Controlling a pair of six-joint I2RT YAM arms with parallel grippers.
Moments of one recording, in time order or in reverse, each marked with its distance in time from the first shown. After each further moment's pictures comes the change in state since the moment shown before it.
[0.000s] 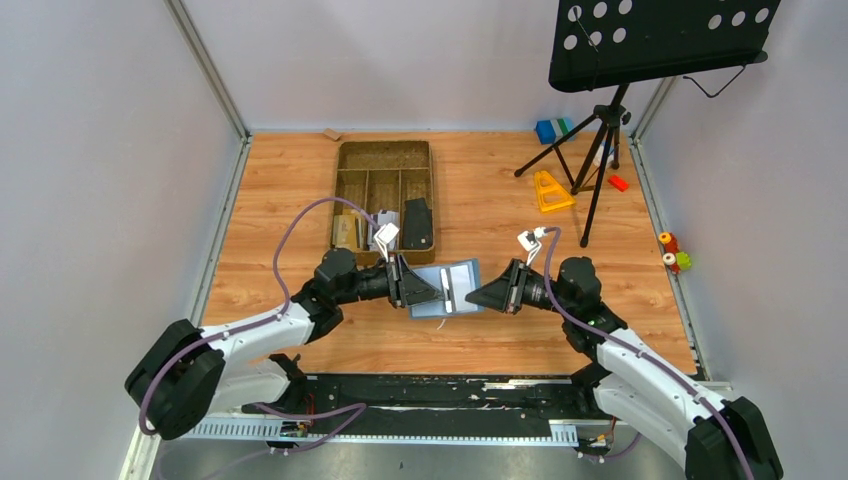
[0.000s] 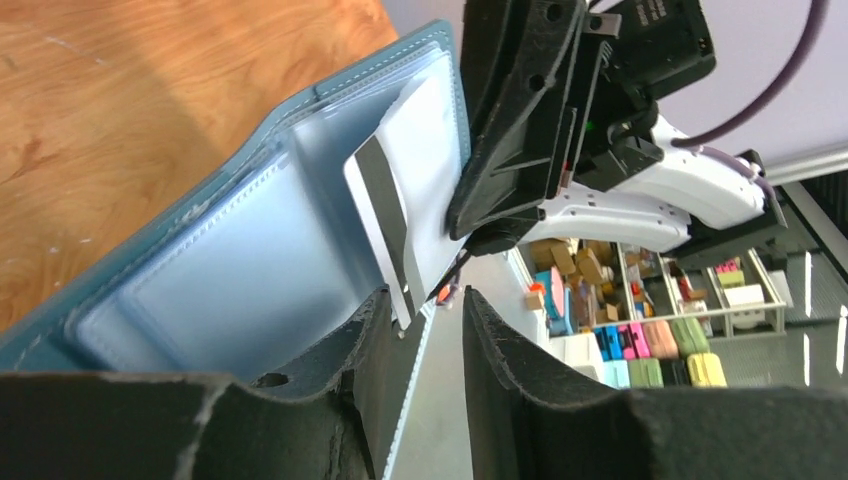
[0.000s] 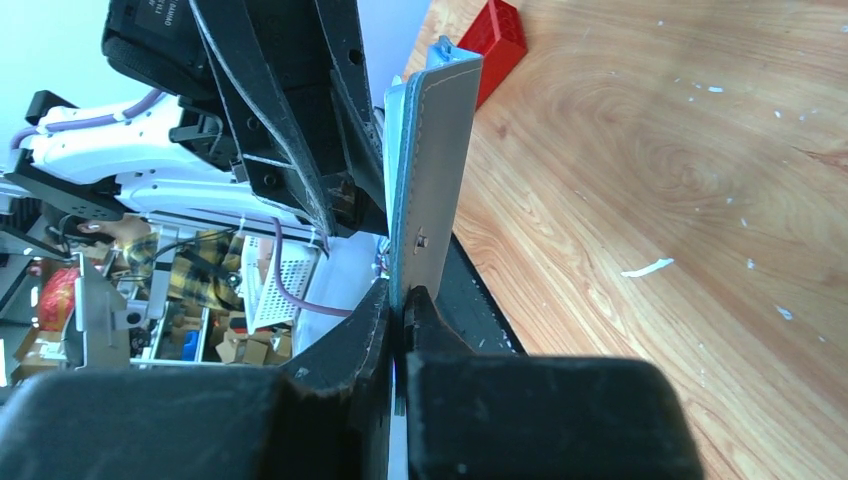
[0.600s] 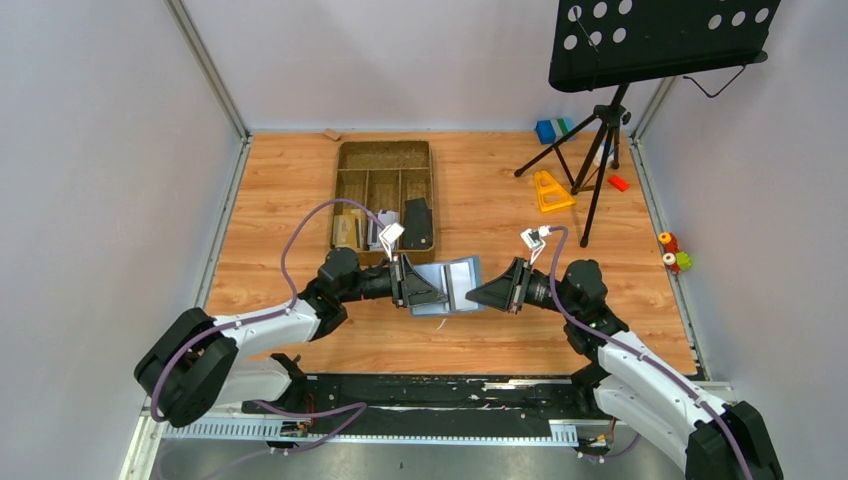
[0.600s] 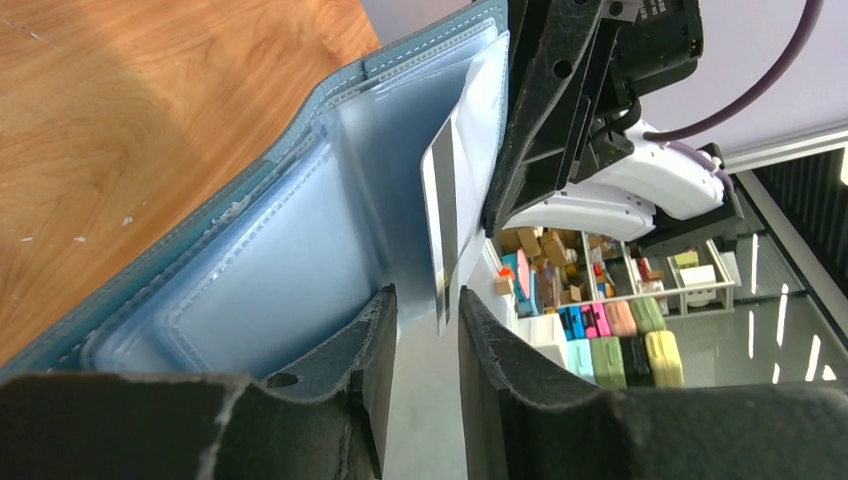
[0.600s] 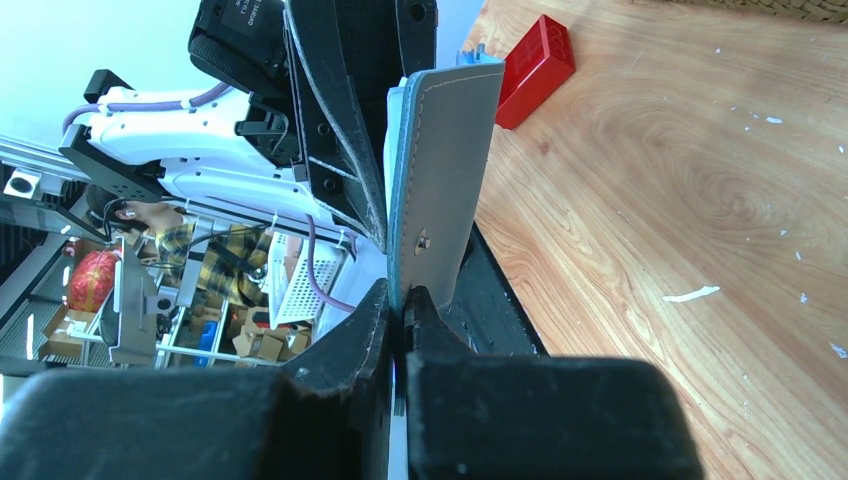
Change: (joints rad) left arm 0.001 0.084 0.000 0.130 0.072 -0.084; right arm -0.002 -0.013 -0.016 0.131 -0.044 0.078
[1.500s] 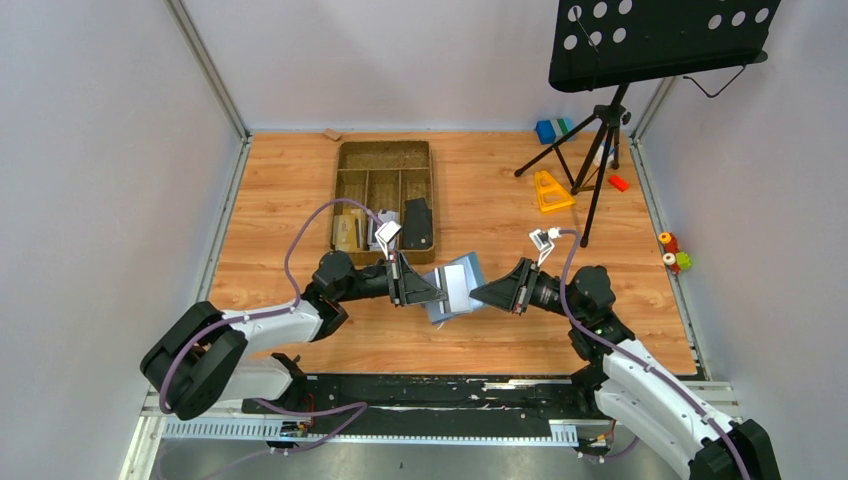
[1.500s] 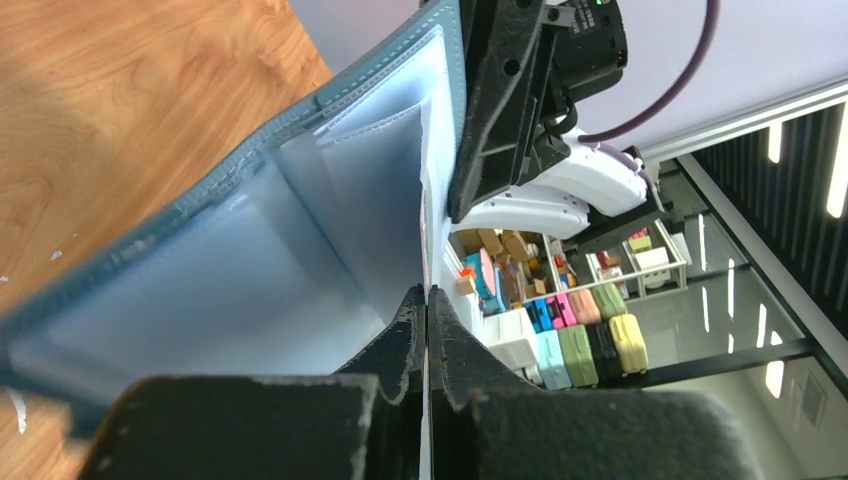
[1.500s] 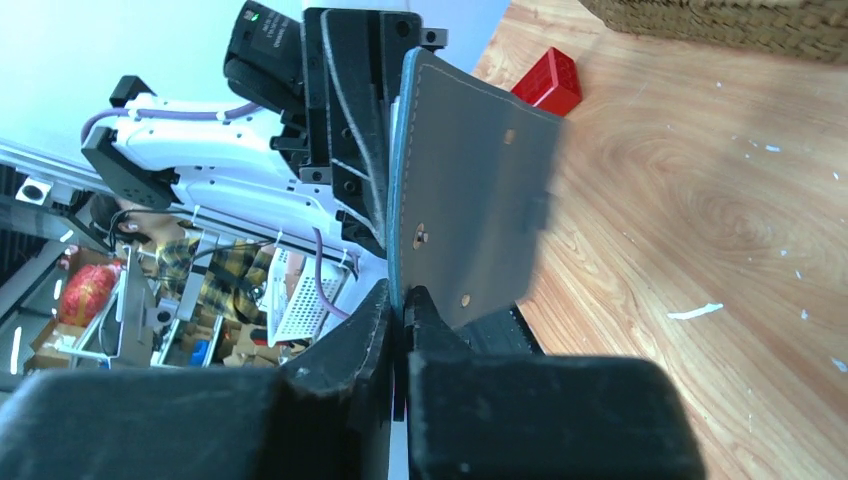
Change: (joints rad) left arm 0.009 0.057 -0.029 0.240 0.053 -0.109; right arm -0.005 -0.087 -0.016 0.001 0.029 0.013
